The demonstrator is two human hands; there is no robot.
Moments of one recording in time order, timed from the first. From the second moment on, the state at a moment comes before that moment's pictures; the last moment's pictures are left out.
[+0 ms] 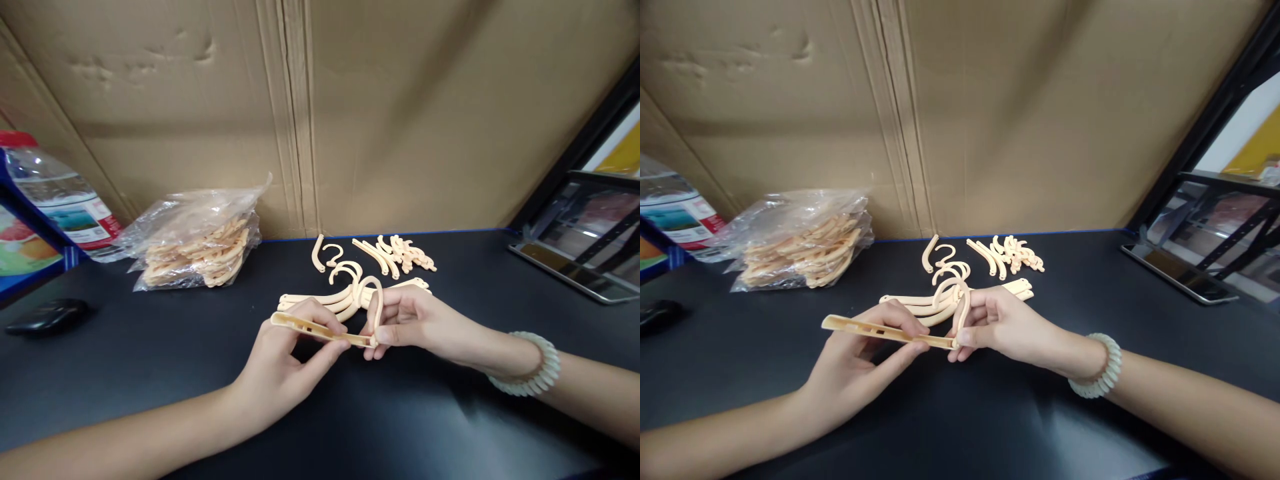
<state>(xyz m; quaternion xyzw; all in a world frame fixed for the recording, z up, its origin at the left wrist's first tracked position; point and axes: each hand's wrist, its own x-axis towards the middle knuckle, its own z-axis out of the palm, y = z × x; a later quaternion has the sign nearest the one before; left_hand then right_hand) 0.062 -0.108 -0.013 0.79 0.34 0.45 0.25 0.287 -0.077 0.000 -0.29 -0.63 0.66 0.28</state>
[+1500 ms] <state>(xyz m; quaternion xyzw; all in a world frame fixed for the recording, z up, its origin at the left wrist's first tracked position) 0.082 -0.118 -0.007 0.55 0.37 0.42 0.61 0.273 -0.090 0.001 -0.30 -0.65 0.59 0.37</state>
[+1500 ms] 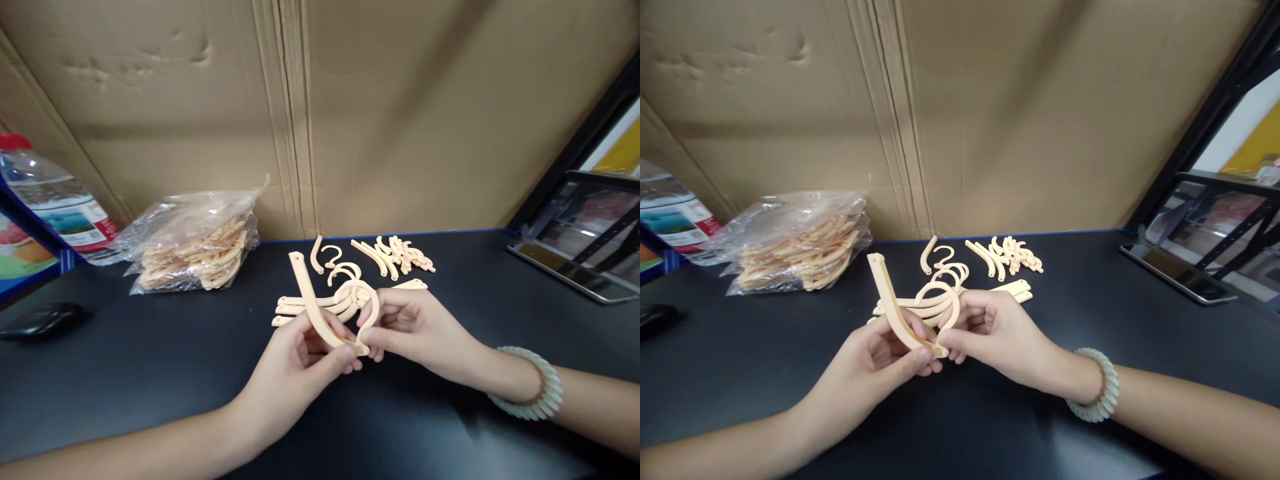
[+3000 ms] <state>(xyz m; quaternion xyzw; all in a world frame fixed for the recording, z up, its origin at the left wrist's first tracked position) 0.082 -0.114 -0.006 0.50 0.40 0.48 0.60 0.319 -0.026 0.023 -0.36 -0.61 0.44 0.56</state>
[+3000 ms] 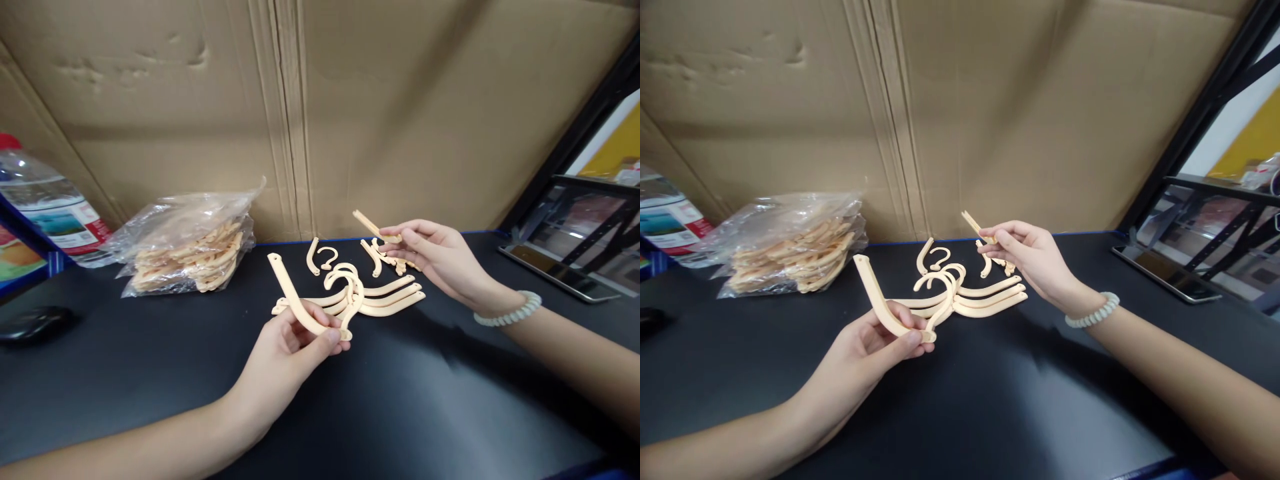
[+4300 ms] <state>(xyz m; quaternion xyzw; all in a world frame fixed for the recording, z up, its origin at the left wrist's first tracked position) 0.080 -0.113 -0.002 0.57 0.39 0.45 0.56 0.272 -0.086 0.000 -0.30 -0.66 0.58 0.38</state>
